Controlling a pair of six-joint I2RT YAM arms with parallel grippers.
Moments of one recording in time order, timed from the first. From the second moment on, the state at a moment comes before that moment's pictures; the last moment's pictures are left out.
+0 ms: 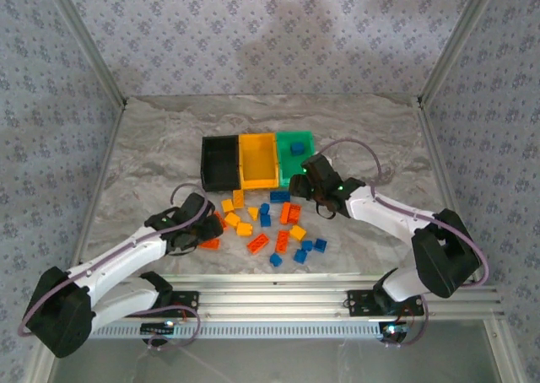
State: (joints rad) left arm -0.62 1.01 0.51 -0.65 -0.15 -0.98; right arm 0.65 1.44 0.88 -0.31 0.15 0.71
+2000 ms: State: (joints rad) left arm -0.60 1.34 0.60 -0.45 -0.12 -0.85; right arm 0.61 1.34 0.80 -0.29 0.15 0.73
